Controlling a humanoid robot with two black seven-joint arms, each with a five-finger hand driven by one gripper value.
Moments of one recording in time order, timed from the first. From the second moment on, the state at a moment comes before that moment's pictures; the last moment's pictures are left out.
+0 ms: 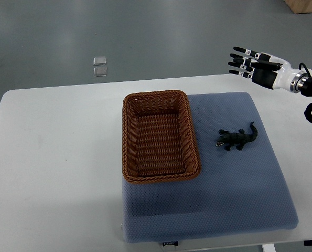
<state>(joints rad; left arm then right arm) 0.05 0.00 -0.12 -0.16 0.03 -0.01 0.01 1.00 -0.44 0.22 0.47 0.30 0.59 0.01</state>
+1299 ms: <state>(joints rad) 0.05 0.00 -0.12 -0.16 0.03 0.00 0.01 1.11 -0.50 0.22 0.47 -0.49 0.61 0.43</state>
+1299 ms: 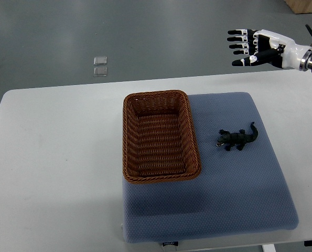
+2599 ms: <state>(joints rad) 0.05 0.00 -0.12 -0.16 0.03 0.00 0.01 0.90 -0.68 0.43 1.13 -1.74 0.22 0.54</state>
